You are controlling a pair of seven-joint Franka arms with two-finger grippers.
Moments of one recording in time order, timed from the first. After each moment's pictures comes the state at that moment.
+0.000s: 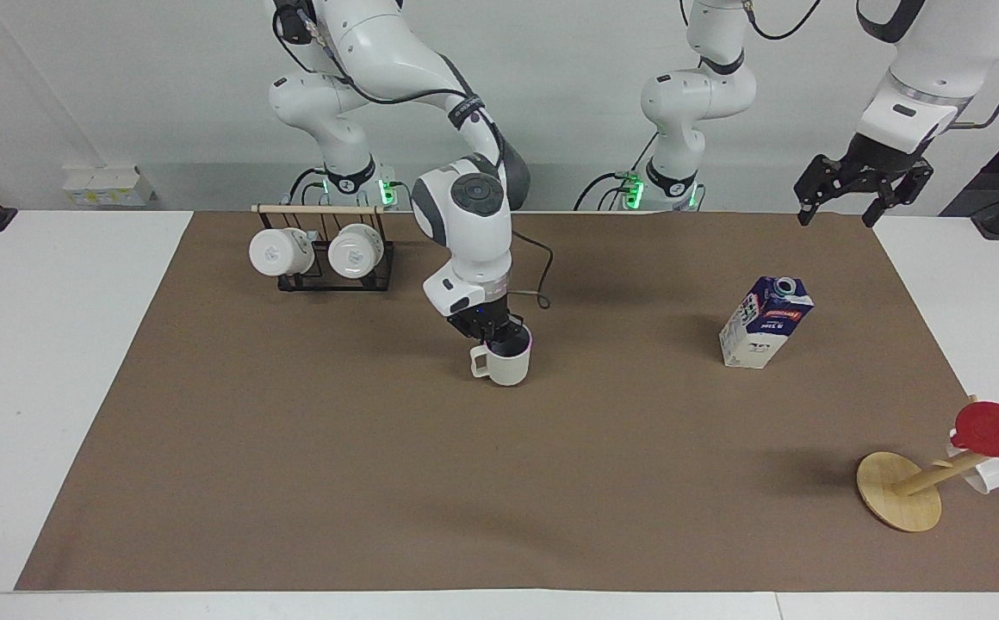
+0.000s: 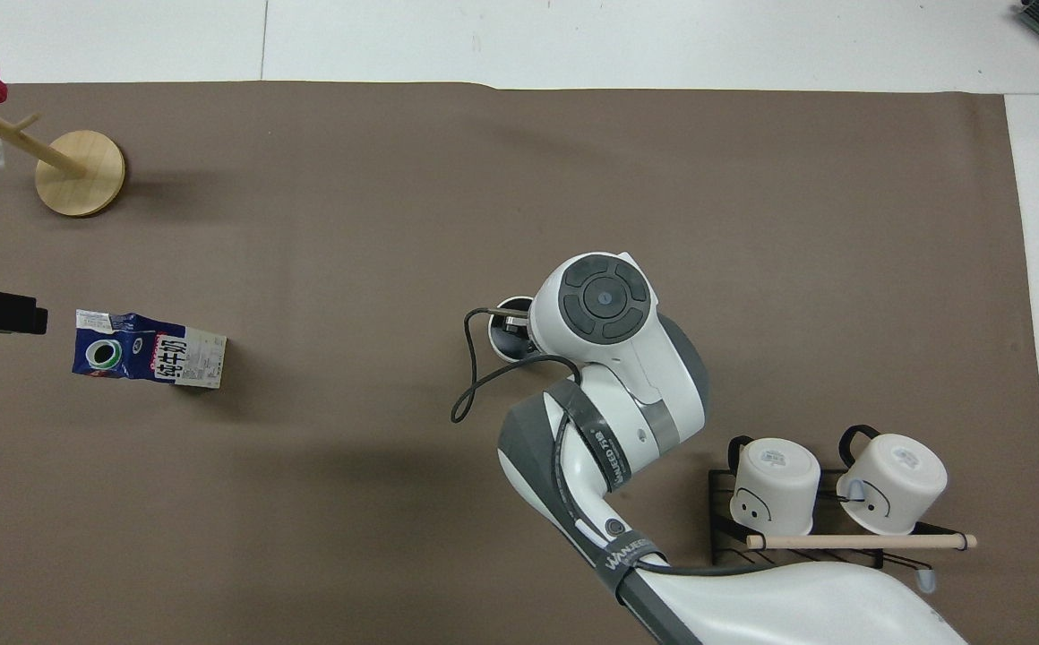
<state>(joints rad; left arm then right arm) 0.12 -0.13 -0.13 -1.69 -0.02 1.62 0.09 0.59 0.37 -0.04 -1.80 0.05 2.24 0.76</state>
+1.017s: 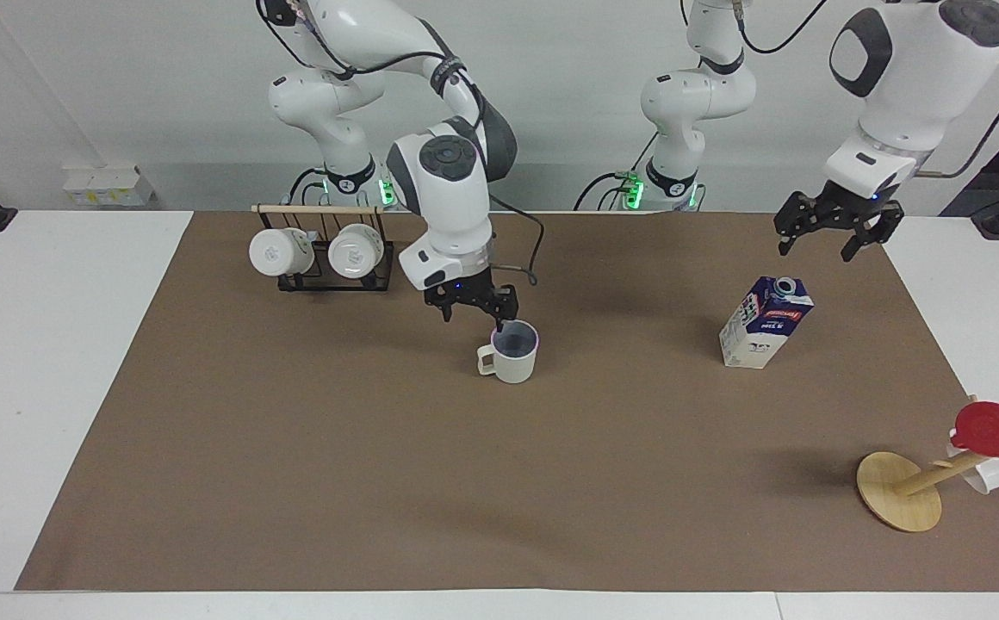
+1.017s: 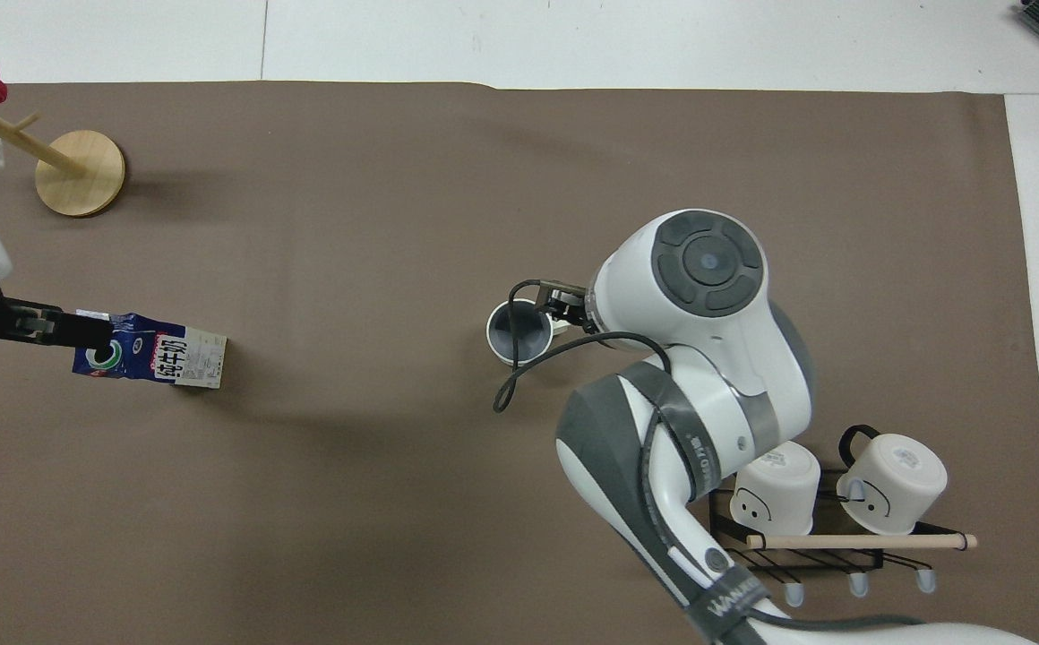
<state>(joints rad) 0.12 -0.13 -0.13 -1.95 -0.02 1.90 0.26 0.51 0.20 -0.05 -1.77 0.05 2.05 0.76</state>
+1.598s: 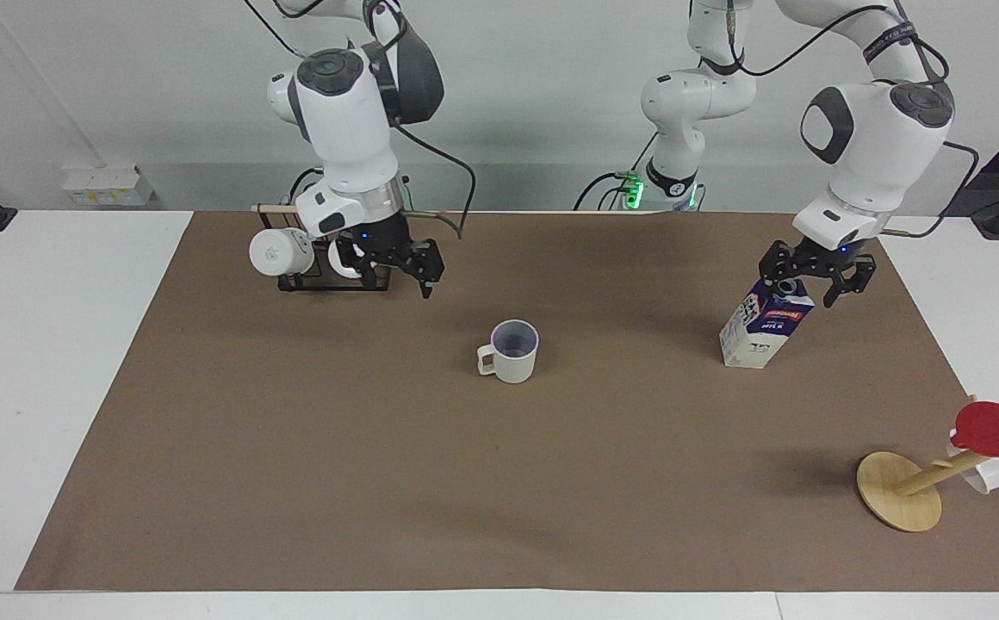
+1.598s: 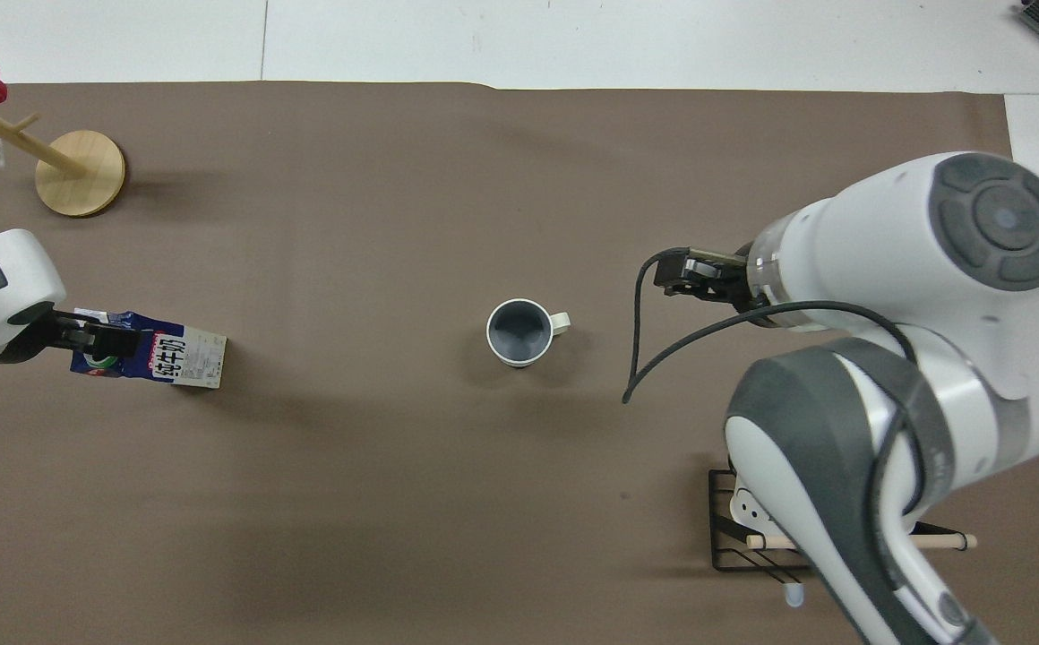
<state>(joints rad) 0.14 -0.11 -0.12 -2.10 -0.02 2.10 0.33 0.34 0.03 -0.06 -1.77 0.05 1.92 0.54</state>
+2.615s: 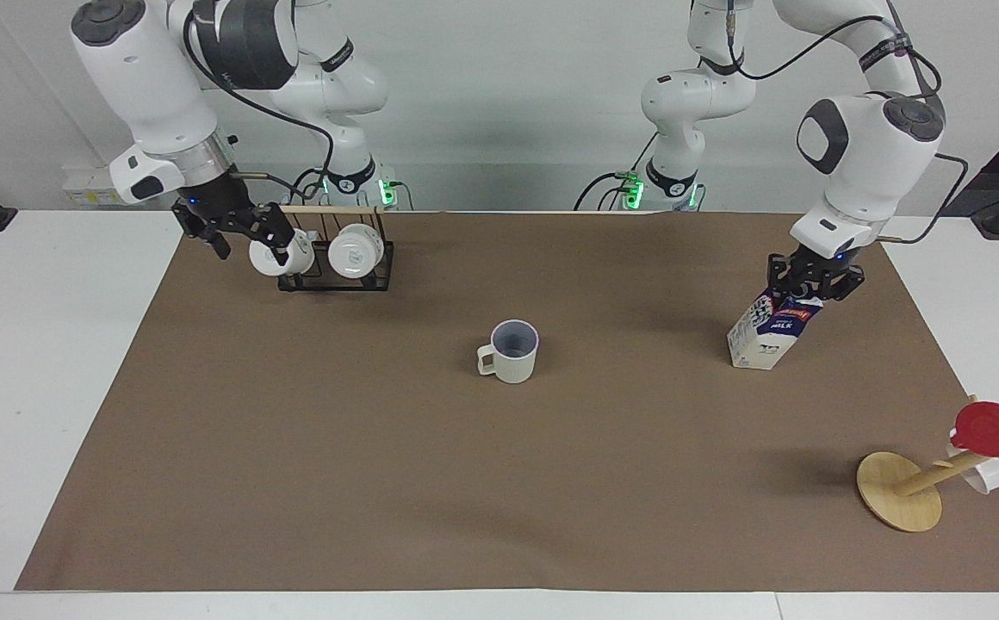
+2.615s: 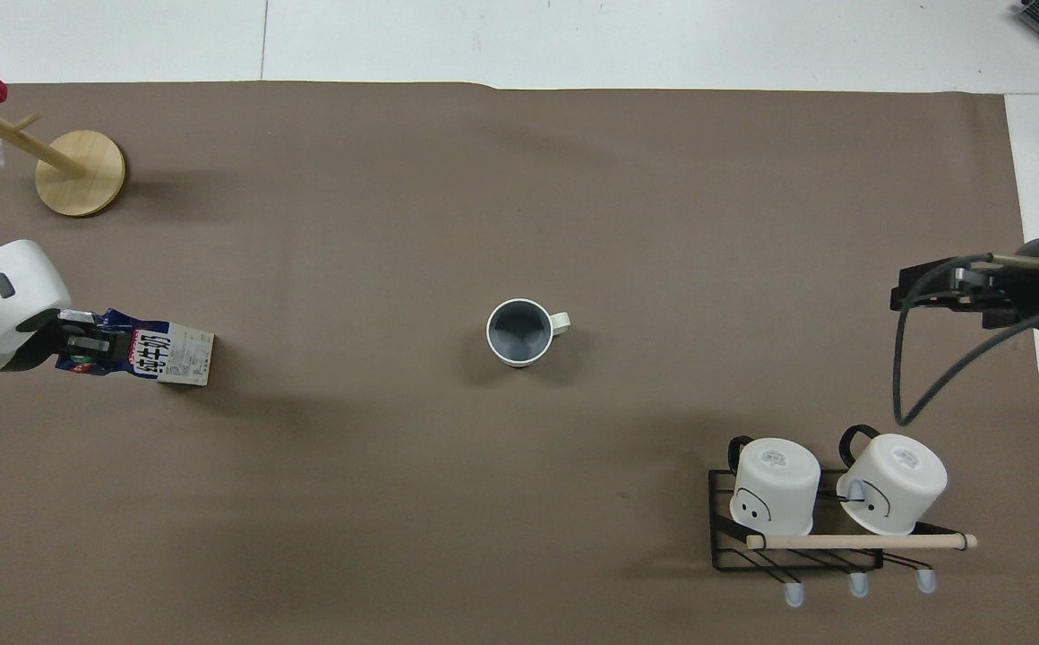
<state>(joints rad) 0.15 -0.11 -0.12 -2.14 -0.02 2.14 0.29 0.03 -0.06 -0.07 -1.74 0.05 1.71 0.15</state>
